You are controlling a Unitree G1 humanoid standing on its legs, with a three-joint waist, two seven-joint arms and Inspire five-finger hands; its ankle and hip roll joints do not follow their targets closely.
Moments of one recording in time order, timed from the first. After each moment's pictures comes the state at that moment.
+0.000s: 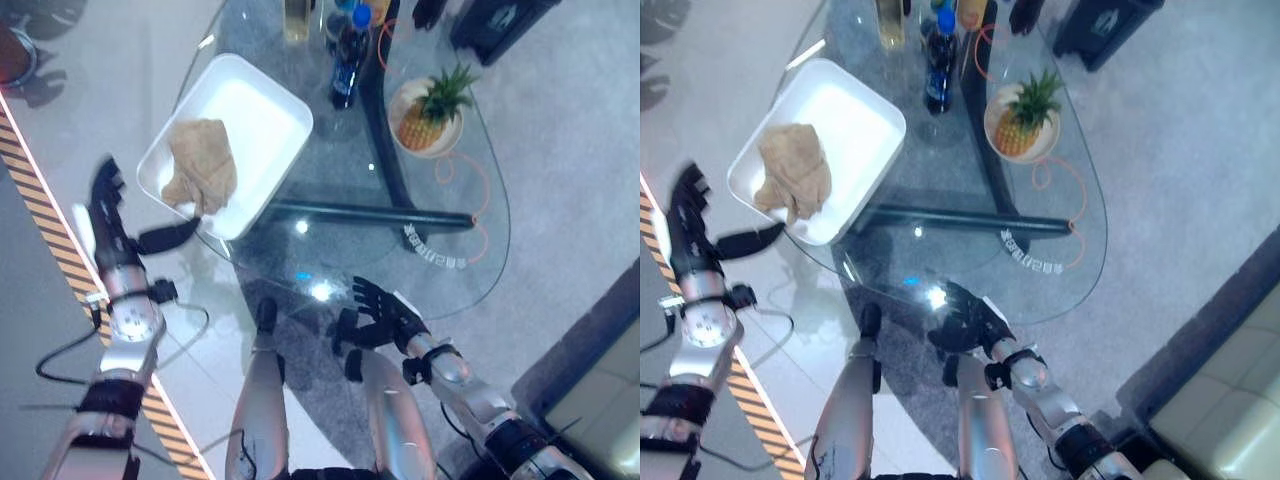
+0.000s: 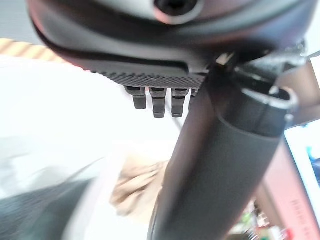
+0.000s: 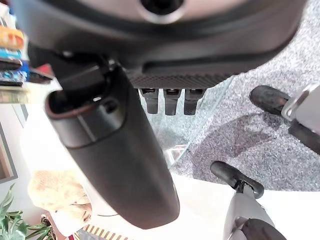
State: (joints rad) left arm -0.22 0.55 -0.06 0.49 -0.33 -0.35 0.44; right arm -0.16 -0.39 0.46 0.35 0.41 -0.02 0.00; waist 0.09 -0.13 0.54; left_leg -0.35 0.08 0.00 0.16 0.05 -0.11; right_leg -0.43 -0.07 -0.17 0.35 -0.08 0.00
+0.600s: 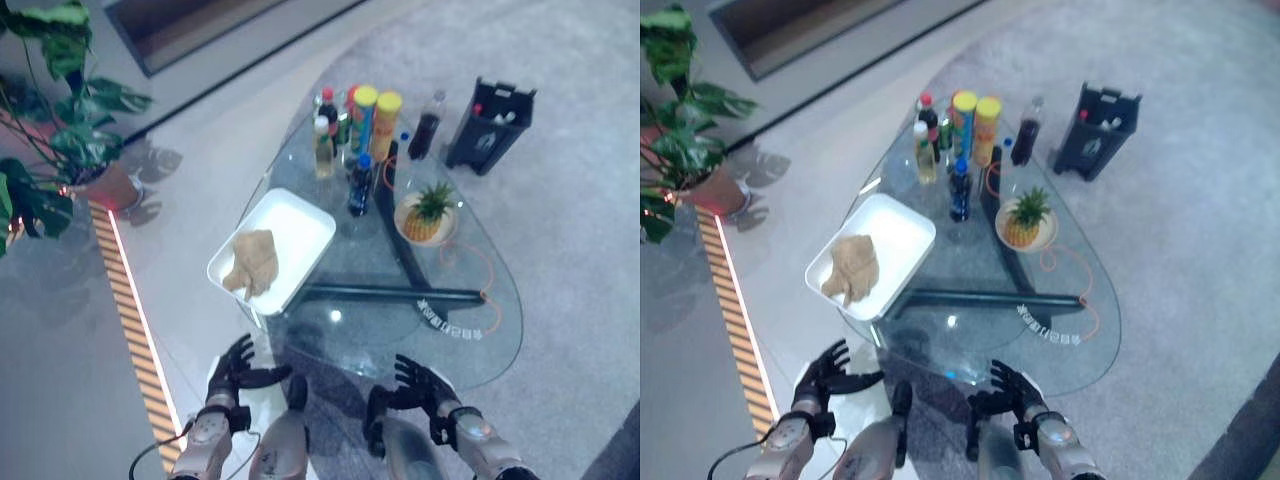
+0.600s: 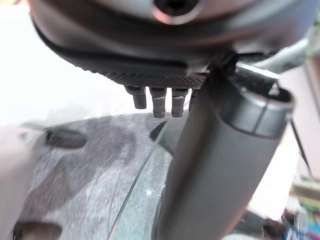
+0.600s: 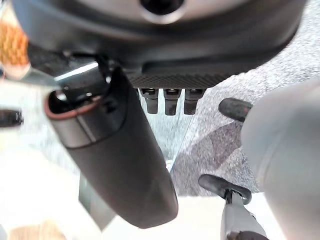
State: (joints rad) left arm 0.03 0.24 -0.19 0.82 -0.50 -0.16 0.09; right arm -0.01 -0.31 0.31 0.81 0.35 0.01 0.06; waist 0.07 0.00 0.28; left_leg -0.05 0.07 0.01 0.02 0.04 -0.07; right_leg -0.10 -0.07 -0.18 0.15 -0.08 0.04
